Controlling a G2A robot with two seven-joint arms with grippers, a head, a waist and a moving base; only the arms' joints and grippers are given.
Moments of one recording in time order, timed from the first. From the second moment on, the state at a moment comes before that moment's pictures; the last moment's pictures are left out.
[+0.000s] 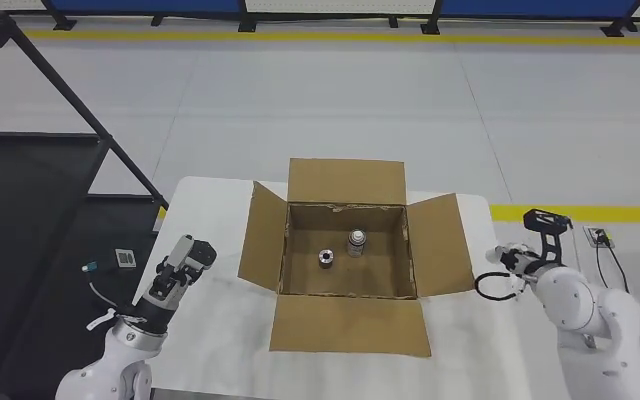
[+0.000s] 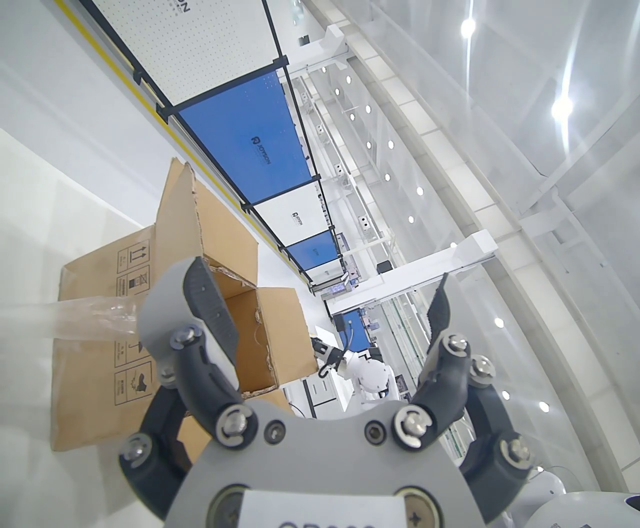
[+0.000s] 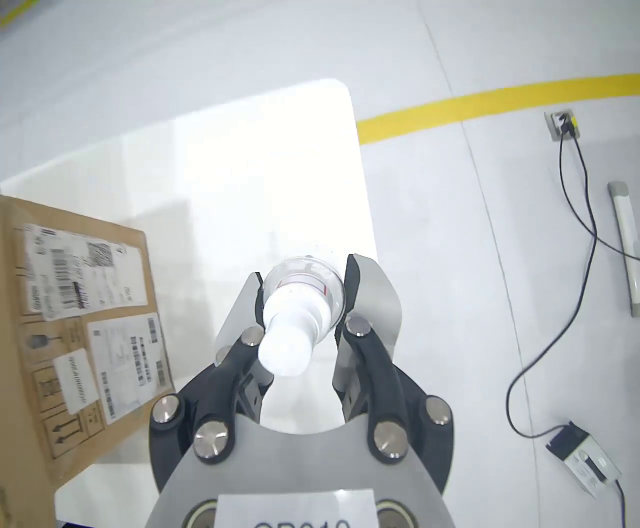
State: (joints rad) left arm 1.45 -1.32 -1.76 -1.95 -0.15 -0.26 -0.52; right arm -1.06 -1.10 1.62 -1.61 -1.02 0.21 0.98
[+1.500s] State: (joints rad) left arm 1.45 -1.32 -1.76 -1.95 -0.15 -0.26 -0.52; right arm -0.93 -1.12 1.33 -1.85 -0.95 0.07 0.90
